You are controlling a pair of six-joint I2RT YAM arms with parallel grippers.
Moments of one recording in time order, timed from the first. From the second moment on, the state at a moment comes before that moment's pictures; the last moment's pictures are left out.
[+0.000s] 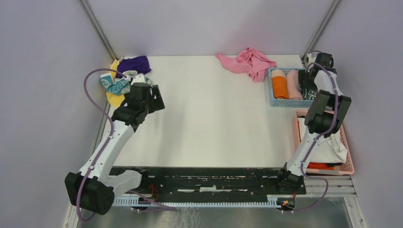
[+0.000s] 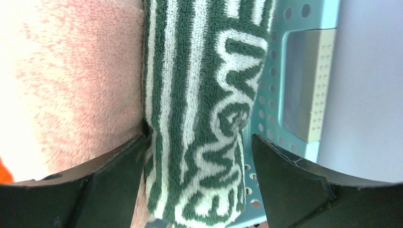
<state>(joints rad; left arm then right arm) -0.27 1.10 0.99 -0.60 -0.34 -0.39 -0.37 2.12 1.74 -0.59 0.13 -0.34</state>
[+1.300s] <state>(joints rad) -0.26 0.68 0.82 -0.47 -0.43 -0.41 0.08 0.65 0.98 -0.58 -0.10 0.25</state>
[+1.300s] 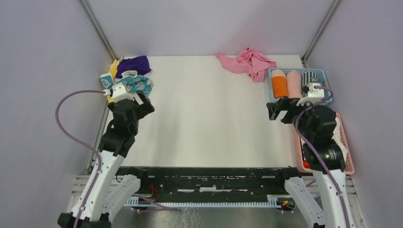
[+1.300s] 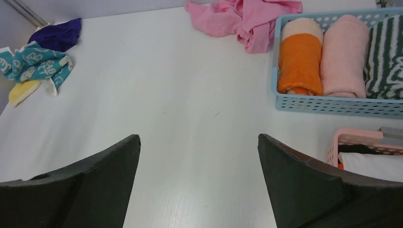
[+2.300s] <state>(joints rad) 0.11 2.05 1.61 -0.25 -0.39 -0.73 0.31 0.34 0.74 -0.53 0.12 0.05</state>
